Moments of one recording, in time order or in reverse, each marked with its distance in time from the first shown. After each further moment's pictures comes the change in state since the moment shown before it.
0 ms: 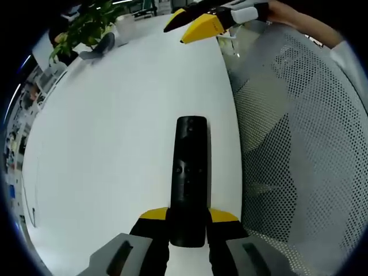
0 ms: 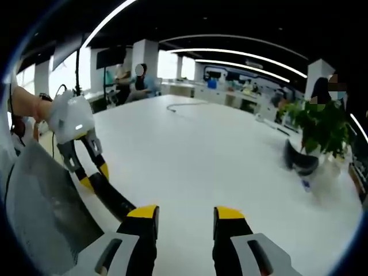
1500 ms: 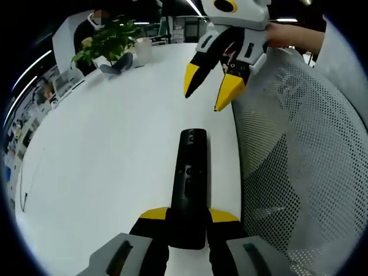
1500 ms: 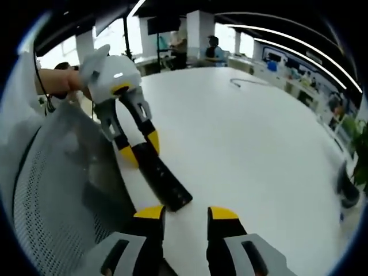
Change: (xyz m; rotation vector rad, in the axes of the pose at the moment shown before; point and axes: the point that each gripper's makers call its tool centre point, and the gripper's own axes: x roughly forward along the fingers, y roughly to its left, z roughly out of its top) left arm -0.003 0.000 0.000 -0.074 -0.255 0.025; right arm 0.036 0.093 -0.022 -0.250 0.260 0.422
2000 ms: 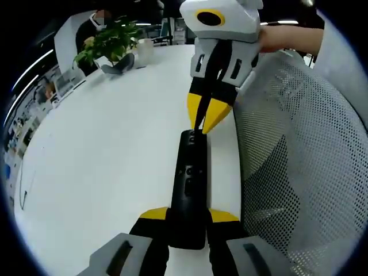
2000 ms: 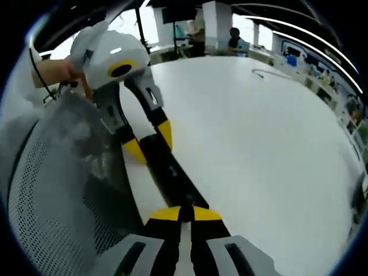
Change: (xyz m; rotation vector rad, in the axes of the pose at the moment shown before) left arm 0.000 0.000 0.000 -0.009 -0.016 0.002; right arm 0.032 0.012 -0.005 -0.021 0.083 0.110
